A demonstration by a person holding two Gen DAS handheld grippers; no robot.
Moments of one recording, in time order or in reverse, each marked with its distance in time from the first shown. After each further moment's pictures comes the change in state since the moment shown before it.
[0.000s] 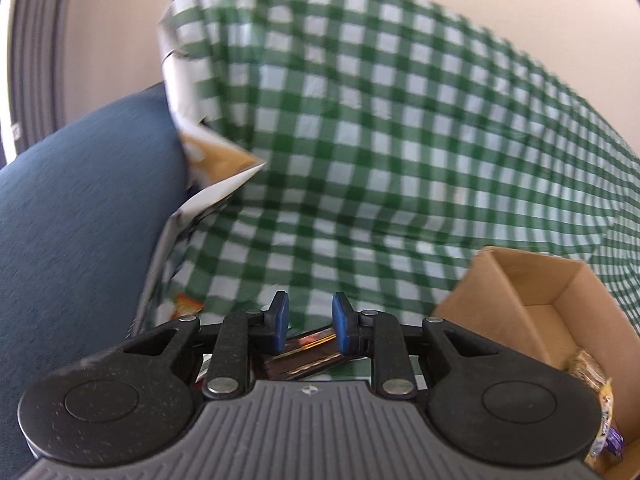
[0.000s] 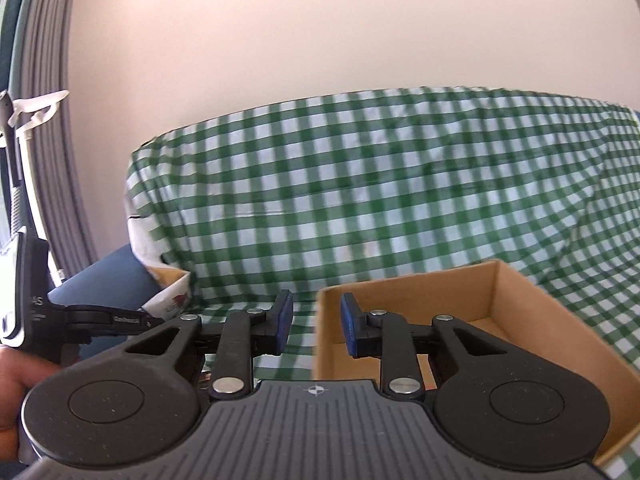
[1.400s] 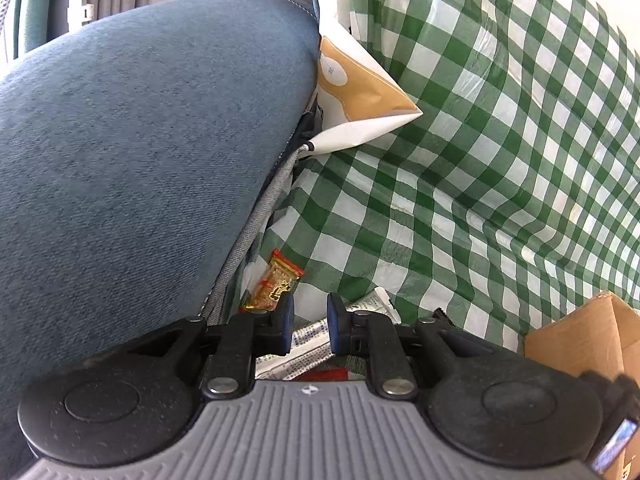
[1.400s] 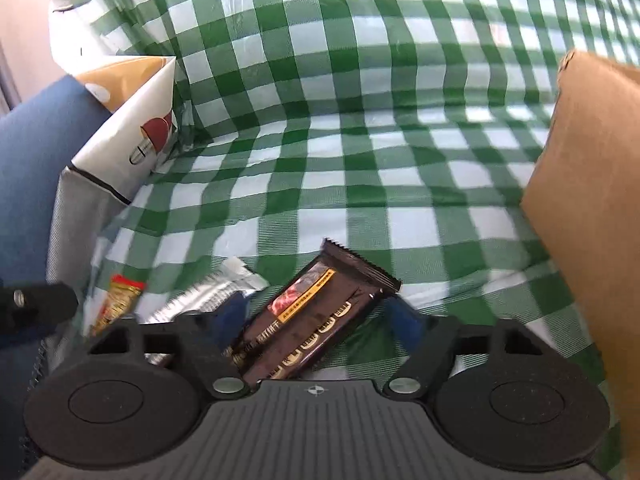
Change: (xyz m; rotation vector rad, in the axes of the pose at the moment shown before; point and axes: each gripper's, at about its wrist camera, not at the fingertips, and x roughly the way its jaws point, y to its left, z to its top) left arm 0.069 0.078 0.016 -0.242 0.208 0.145; right arm 0.264 0.139 -0.102 0.047 0.465 -0.130
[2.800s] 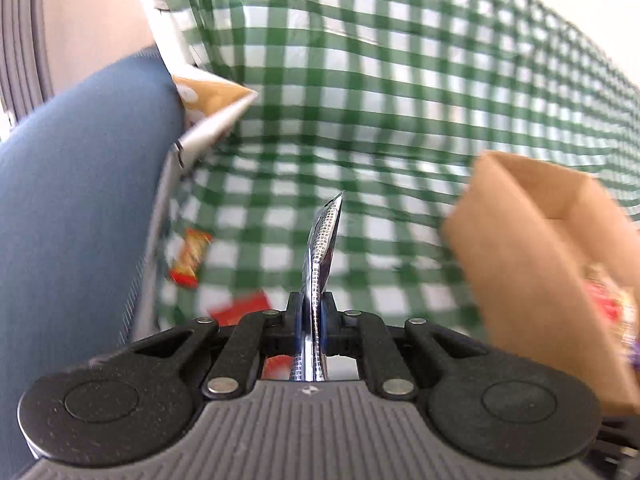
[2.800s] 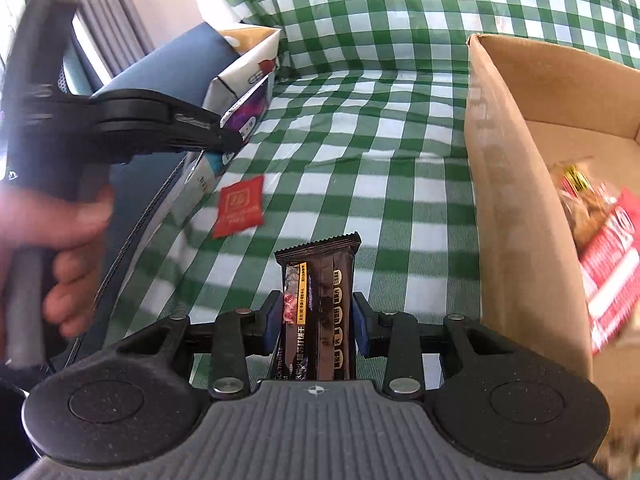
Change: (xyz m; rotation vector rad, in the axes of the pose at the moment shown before) left arm -0.089 -0.051 -0.096 0.364 -0.060 -0.131; right arm -0.192 -0.096 -0.067 -0.170 0.176 0.302
